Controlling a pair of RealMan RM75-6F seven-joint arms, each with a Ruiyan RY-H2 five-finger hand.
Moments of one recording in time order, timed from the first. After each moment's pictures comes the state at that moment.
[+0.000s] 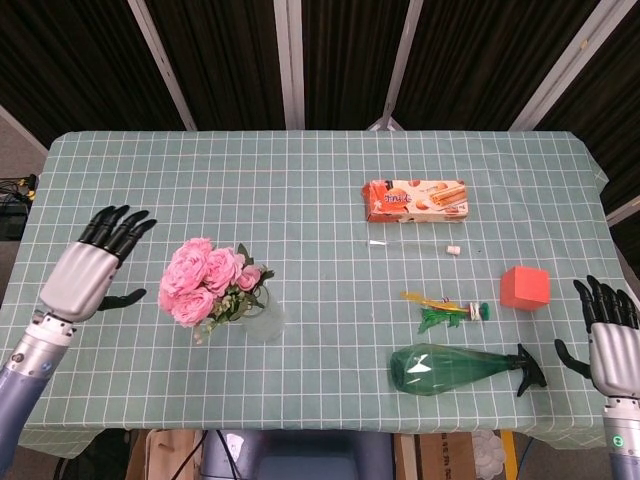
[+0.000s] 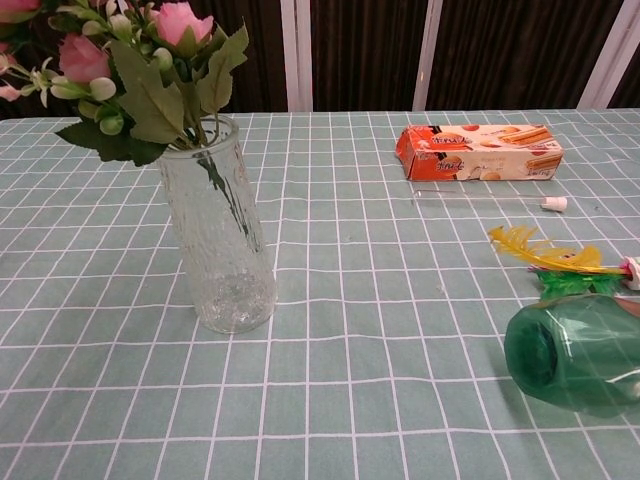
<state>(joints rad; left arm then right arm) -0.46 -1.05 -0.06 -1.74 1.50 1.42 0.16 0.08 -1.14 0.12 -1.60 -1.37 1.45 -0.08</state>
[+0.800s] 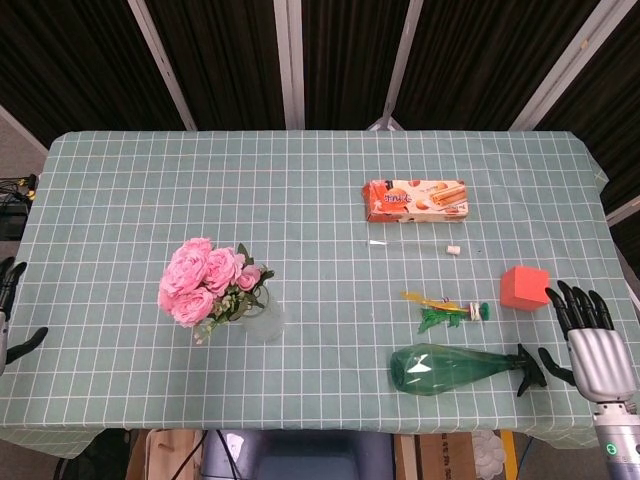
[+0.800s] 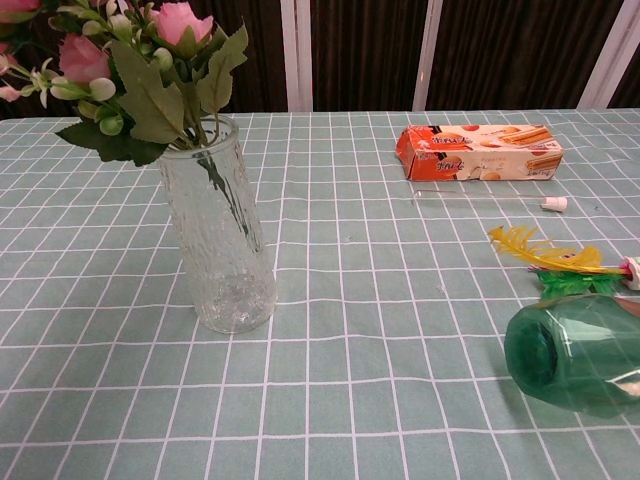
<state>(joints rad) -0.13 -1.23 -0.03 -1.41 1.44 1.68 0.10 0.09 -1.11 0.06 -1.60 -1.51 1.44 -0.08</state>
